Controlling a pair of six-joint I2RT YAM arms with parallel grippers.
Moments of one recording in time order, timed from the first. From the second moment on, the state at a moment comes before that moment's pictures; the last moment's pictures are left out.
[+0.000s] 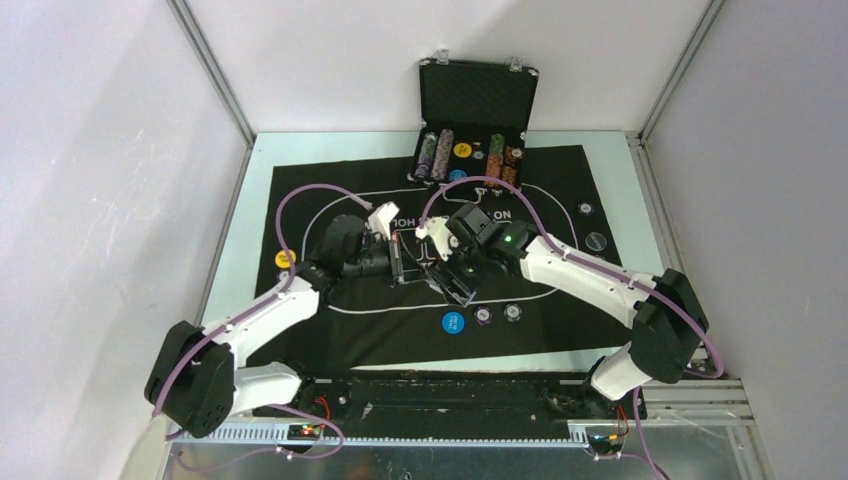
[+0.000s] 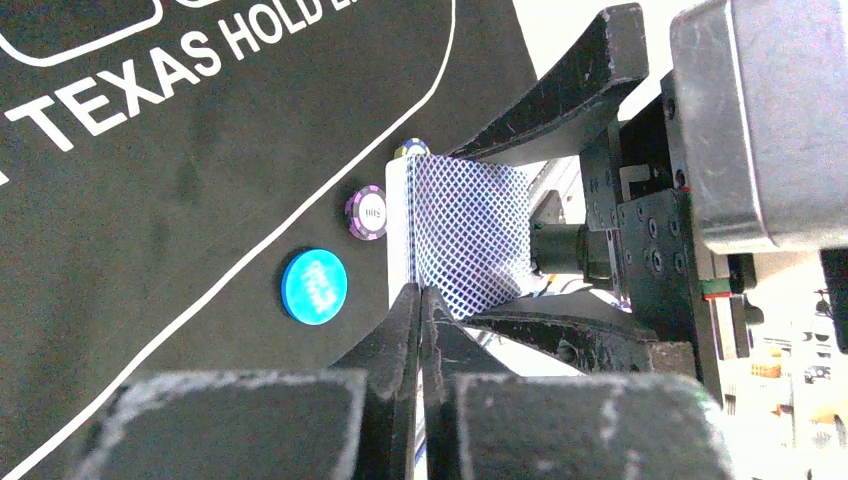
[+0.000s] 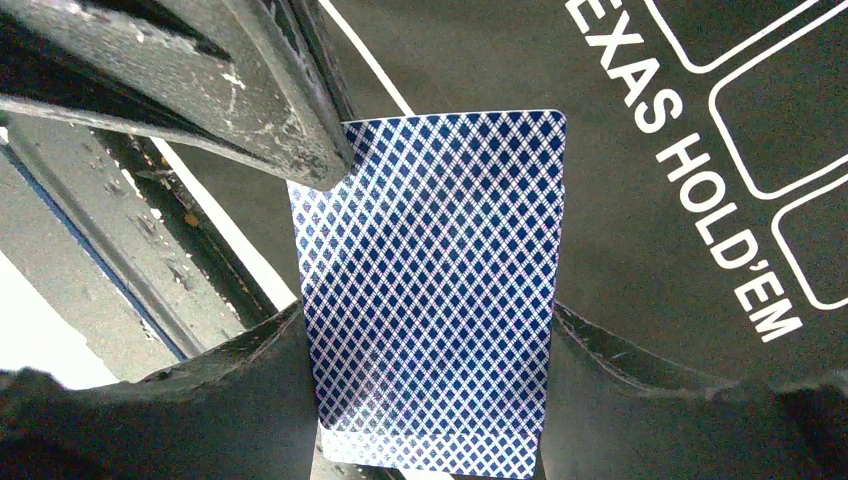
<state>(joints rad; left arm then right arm) -0.53 1.20 0.64 0.06 0.60 -0.72 0.85 1.55 1.21 -0.70 -0.18 -0.07</state>
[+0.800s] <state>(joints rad) -0.50 1.12 0.67 -0.04 0.54 -0.69 0.81 1.46 1.10 -0.65 -0.18 -0.03</state>
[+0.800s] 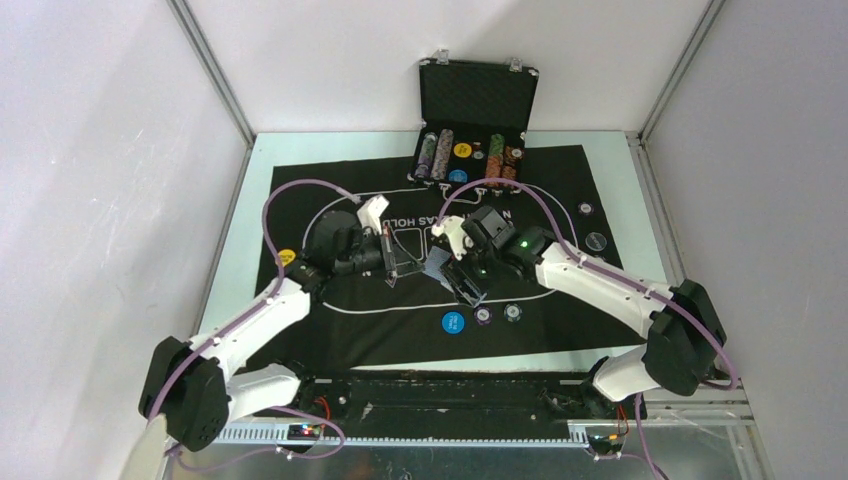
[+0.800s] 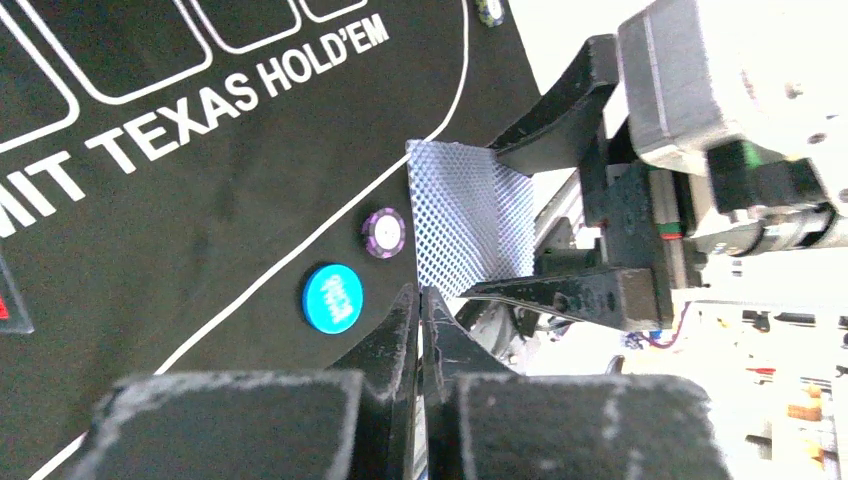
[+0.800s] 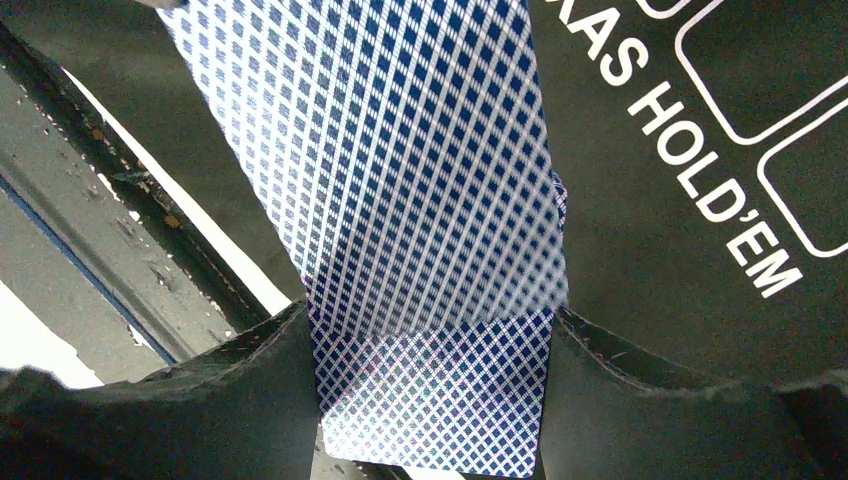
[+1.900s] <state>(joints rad) -0.52 1.30 0.69 0.10 0.66 -0.78 0.83 1.40 1.09 -0.61 -0.16 -0.03</state>
